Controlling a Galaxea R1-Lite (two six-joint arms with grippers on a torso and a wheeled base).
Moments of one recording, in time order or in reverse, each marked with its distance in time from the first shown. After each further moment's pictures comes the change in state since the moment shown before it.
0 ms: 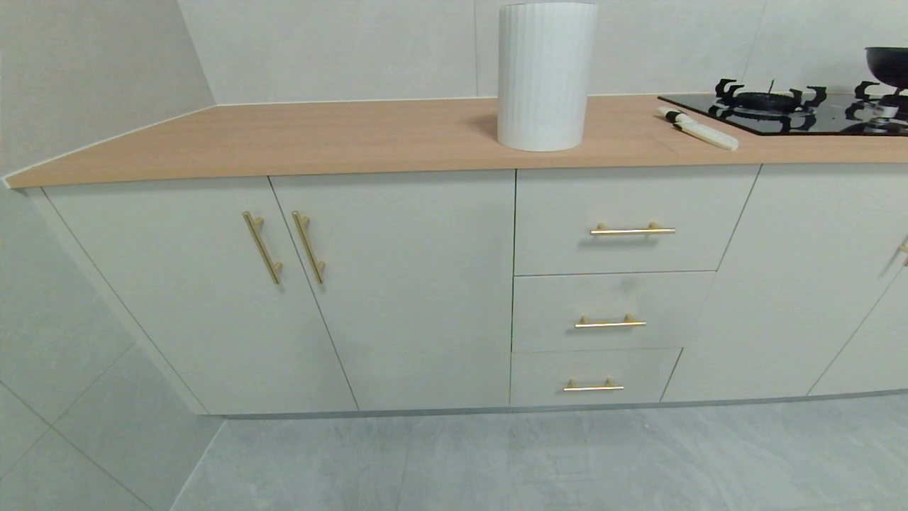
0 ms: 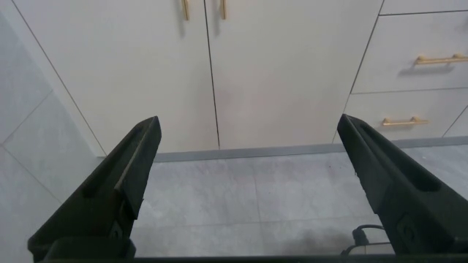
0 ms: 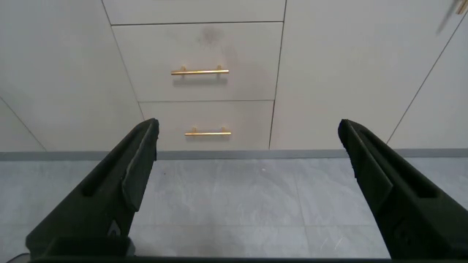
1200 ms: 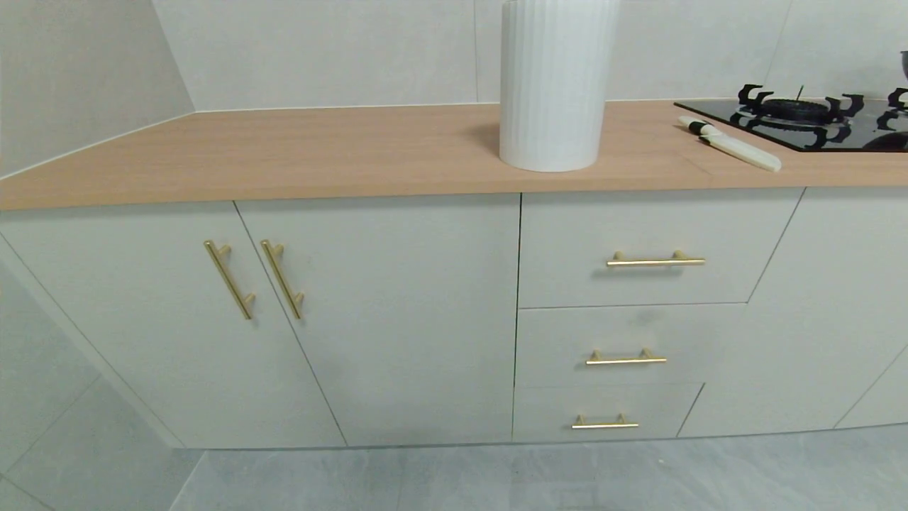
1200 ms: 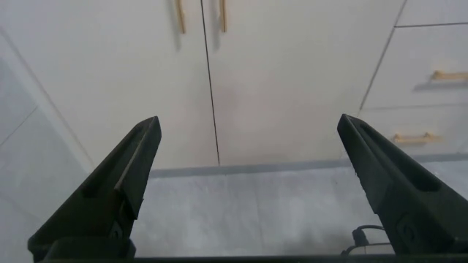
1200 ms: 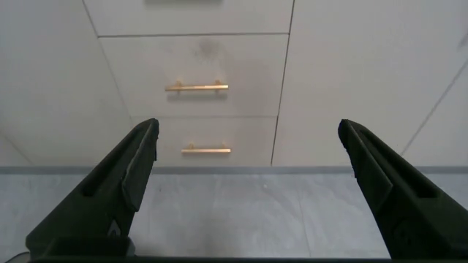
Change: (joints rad) left arm 0.000 0.000 0.000 -0.001 0.000 -0.001; right arm 0.000 0.001 -0.001 0.002 0.005 -0.002
